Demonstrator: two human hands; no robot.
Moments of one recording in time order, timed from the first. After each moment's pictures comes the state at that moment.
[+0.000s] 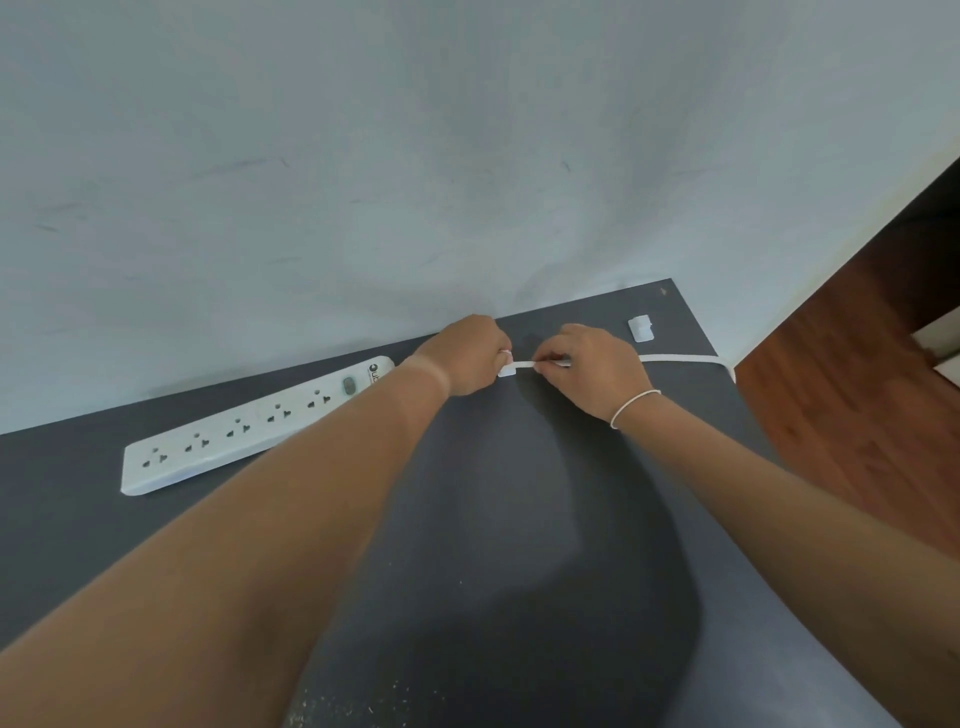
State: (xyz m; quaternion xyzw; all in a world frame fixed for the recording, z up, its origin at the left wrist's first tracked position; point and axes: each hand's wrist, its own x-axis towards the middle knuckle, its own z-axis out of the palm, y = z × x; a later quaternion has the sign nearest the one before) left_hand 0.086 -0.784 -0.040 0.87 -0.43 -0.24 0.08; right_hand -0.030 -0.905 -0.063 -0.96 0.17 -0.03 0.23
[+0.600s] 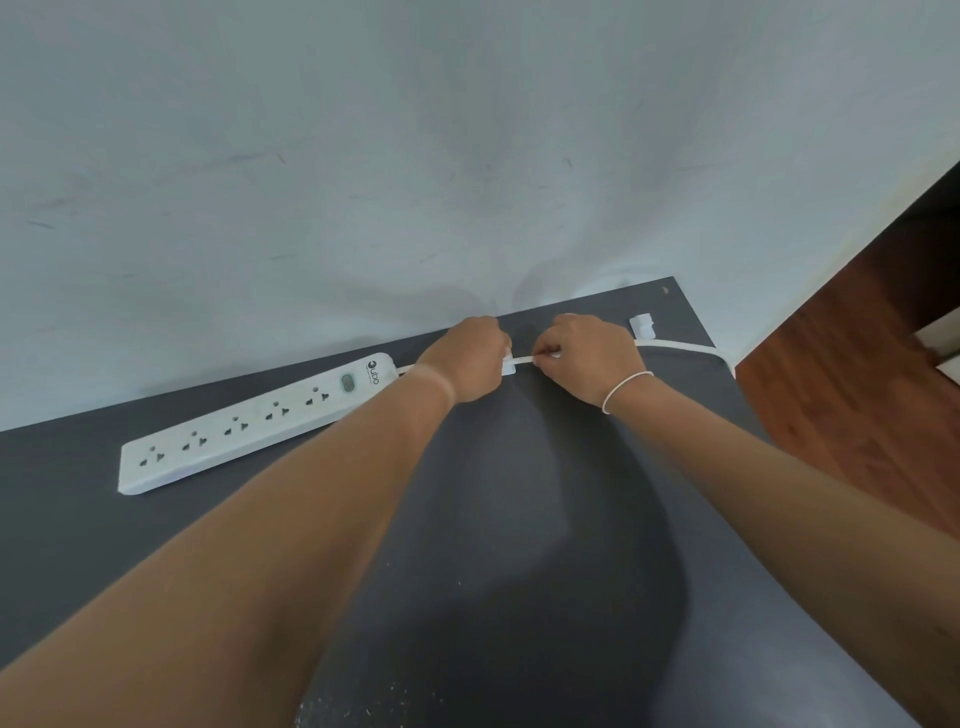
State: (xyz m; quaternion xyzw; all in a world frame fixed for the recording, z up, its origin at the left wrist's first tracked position) left_hand 0.076 -0.786 -0.039 0.87 -0.46 -0.18 0.04; right_hand -0.015 -0.907 -0.058 -0.97 0.17 0.00 0.17
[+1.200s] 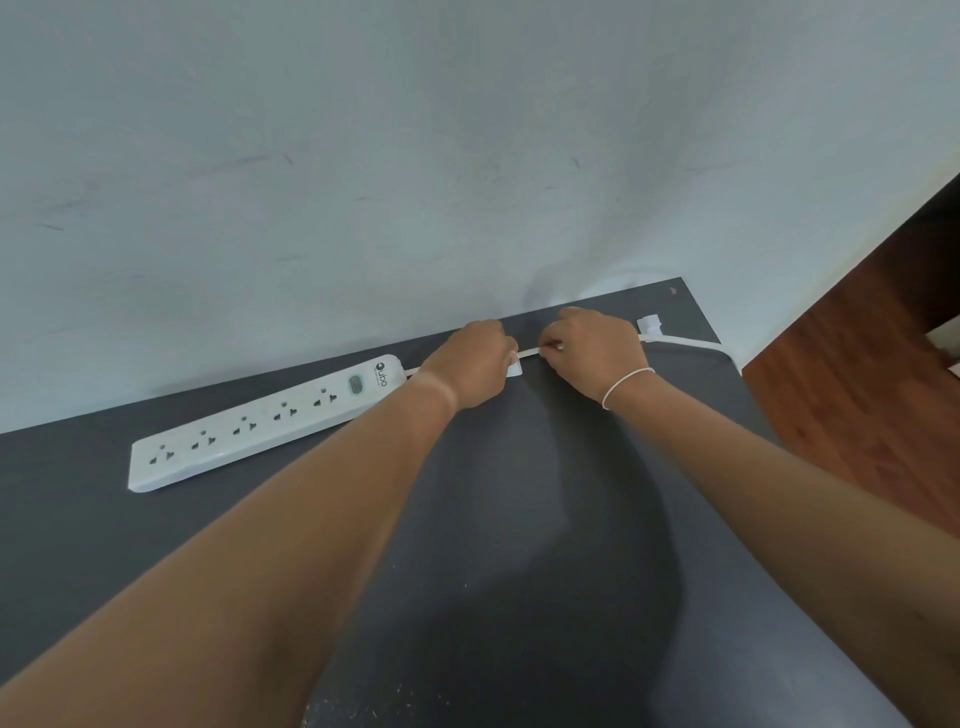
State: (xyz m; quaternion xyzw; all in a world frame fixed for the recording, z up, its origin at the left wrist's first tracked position) left_hand 0.079 -0.781 -0.051 0.87 -0.45 -0.18 0.06; right_hand -0.007 -0.909 -0.064 -0.98 0.17 -0.03 0.12
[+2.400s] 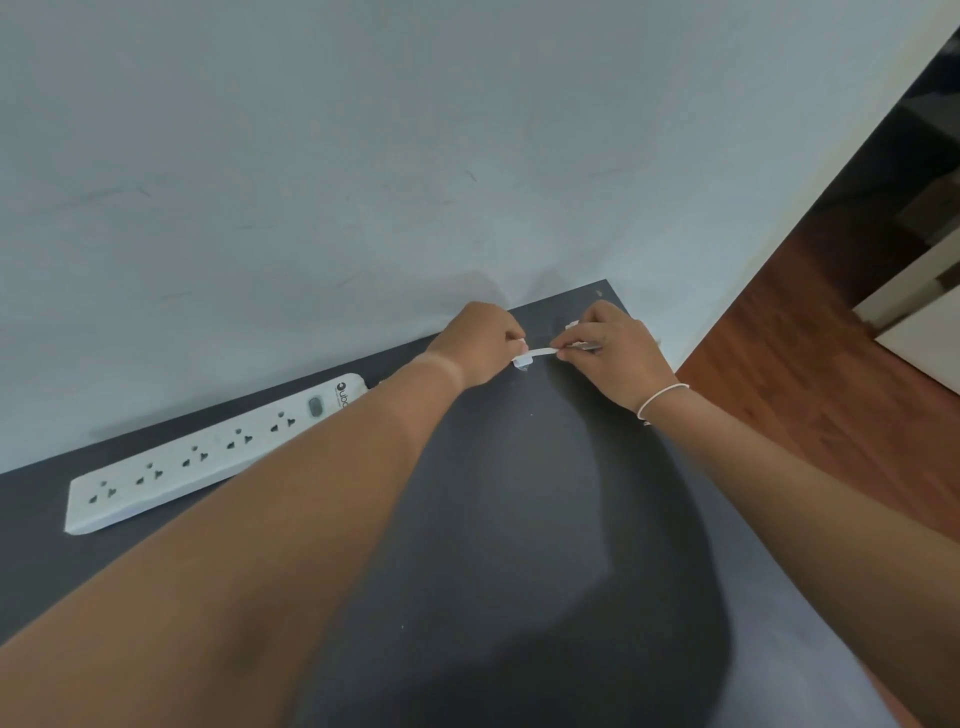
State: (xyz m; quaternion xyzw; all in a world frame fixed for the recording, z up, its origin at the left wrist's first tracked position) left_hand 0.062 -0.861 -0.045 0.84 -0.43 -0.26 0.19; right_hand -0.065 -0.980 -0.075 -0.92 0.24 -0.10 0.30
